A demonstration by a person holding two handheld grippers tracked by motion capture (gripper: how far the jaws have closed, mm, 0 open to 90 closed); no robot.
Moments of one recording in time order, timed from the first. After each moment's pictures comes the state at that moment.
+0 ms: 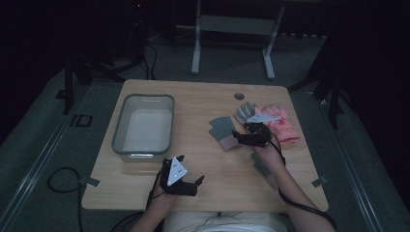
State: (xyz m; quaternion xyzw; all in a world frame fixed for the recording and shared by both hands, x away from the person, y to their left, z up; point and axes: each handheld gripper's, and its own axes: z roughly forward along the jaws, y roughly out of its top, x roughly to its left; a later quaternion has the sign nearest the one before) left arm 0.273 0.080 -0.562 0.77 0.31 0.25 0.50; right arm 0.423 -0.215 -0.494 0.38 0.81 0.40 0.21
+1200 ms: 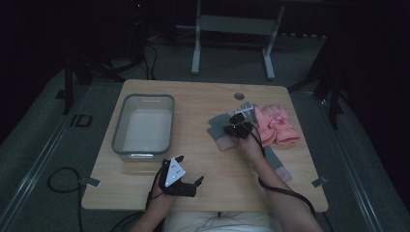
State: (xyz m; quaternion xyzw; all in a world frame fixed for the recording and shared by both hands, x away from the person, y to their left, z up) left arm 0.272 0.084 -0.562 0.76 0.32 0.24 0.52; right arm 0.477 -0.166 -0.525 0.44 0.83 0.31 0.14
